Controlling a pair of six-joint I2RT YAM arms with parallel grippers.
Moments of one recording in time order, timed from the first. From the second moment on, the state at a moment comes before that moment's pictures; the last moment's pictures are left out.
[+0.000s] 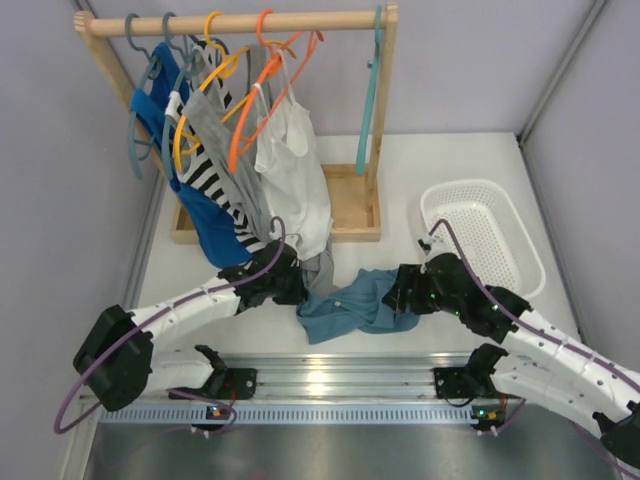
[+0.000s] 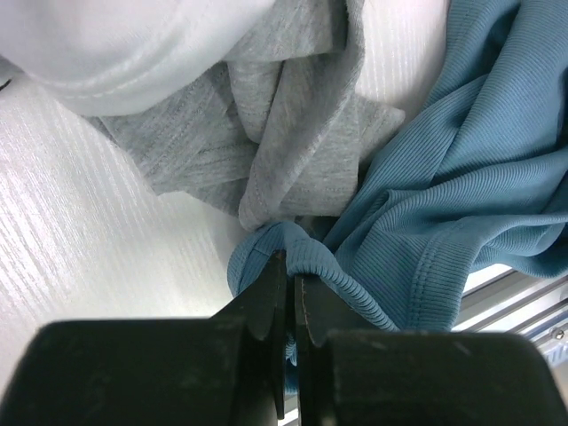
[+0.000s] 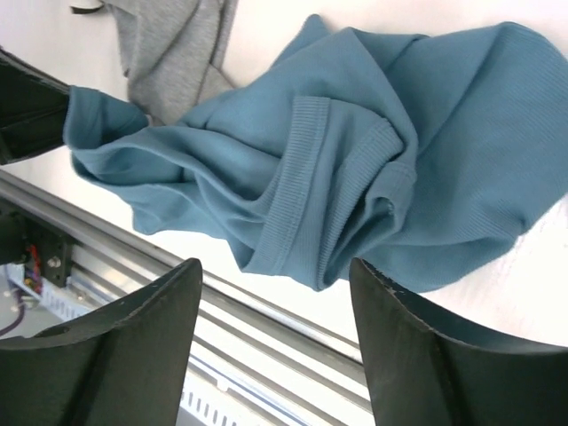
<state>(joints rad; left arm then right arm) -0.73 1.22 0.64 -0.33 0.04 -0.66 0.79 0.74 0.59 -0.55 0.03 0.70</state>
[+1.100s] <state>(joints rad) -0.73 1.09 1.58 -0.70 0.06 -0.39 0.79 0.82 0.67 -0.62 0.12 0.70</state>
